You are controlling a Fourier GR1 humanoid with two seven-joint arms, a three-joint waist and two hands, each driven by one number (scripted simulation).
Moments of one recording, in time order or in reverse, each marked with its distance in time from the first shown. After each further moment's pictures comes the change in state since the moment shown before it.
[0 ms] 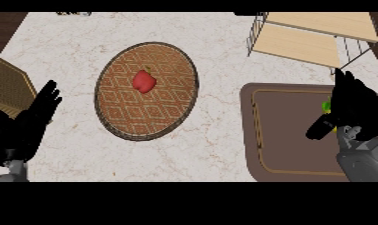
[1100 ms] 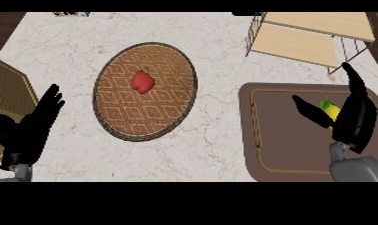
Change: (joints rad) left arm 0.021 -0.010 -0.026 0.004 -0.006 0.032 -0.028; right arm 0.135 0.141 -0.120 0.178 -0.194 -1.010 -0.689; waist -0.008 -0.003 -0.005
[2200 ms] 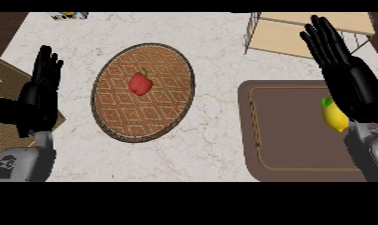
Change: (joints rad) left arm -0.189 -0.102 0.018 -0.062 -0.048 0.218 -0.111; right arm -0.177 -0.077 -0.034 -0.167 -0.928 0.819 -0.541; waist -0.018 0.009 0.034
